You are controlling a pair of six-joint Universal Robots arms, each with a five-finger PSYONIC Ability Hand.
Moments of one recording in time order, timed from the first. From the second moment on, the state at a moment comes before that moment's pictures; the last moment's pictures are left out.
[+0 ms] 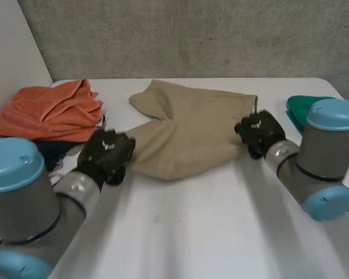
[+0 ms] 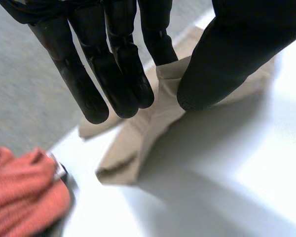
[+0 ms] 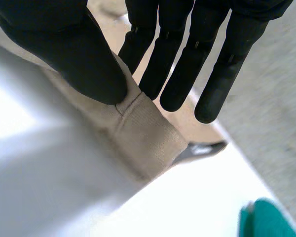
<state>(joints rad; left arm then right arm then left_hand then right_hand) 4.22 -1.80 -1.83 3.39 -1.53 3.55 1.94 -1.01 1.43 -0.13 1.43 2.53 1.12 1.20 1.19 1.20 1.01 1.12 1.18 1.20 1.20 1.03</state>
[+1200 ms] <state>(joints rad) 4.21 -2.71 -0.63 3.66 -1.47 3.74 1.96 -0.65 1.08 -0.52 1.69 2.25 0.50 0.58 0.61 0.60 0.42 0.32 0.32 0.34 0.34 0.16</state>
